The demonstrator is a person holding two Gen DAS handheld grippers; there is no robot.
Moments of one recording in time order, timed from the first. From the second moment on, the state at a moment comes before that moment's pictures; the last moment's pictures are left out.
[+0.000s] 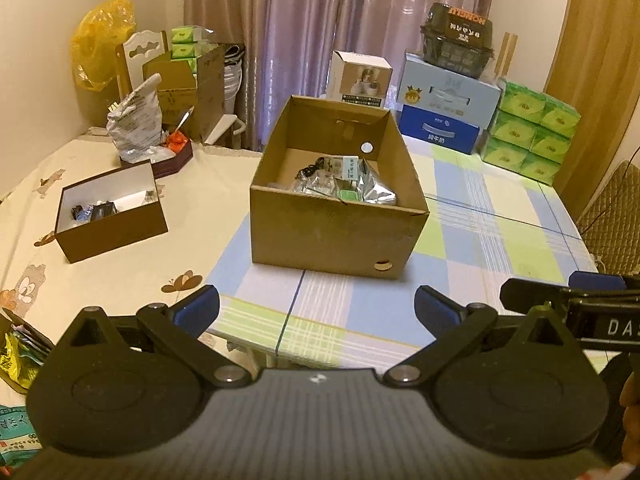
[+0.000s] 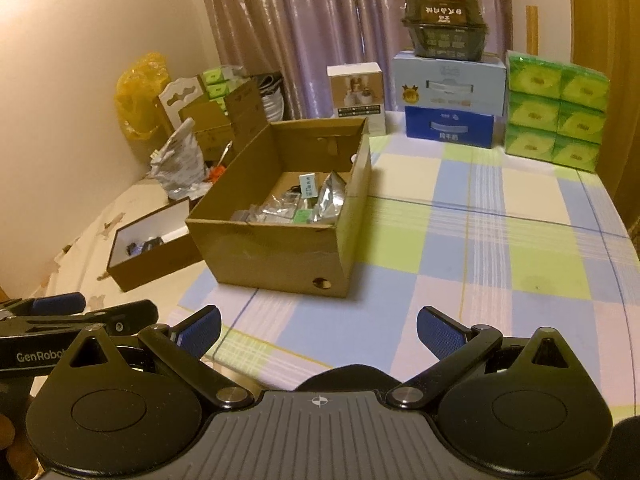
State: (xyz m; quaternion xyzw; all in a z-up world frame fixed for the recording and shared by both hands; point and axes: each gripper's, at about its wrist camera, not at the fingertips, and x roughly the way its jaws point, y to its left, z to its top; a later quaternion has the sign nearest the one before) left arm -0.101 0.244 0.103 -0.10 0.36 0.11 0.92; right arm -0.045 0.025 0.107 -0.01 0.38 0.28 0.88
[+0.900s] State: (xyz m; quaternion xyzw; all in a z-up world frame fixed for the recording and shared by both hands) left arm -0.095 0.245 0.094 -0.10 0.36 0.11 0.92; right arm -0.035 0.030 0.095 -0.01 0.39 0.27 0.88
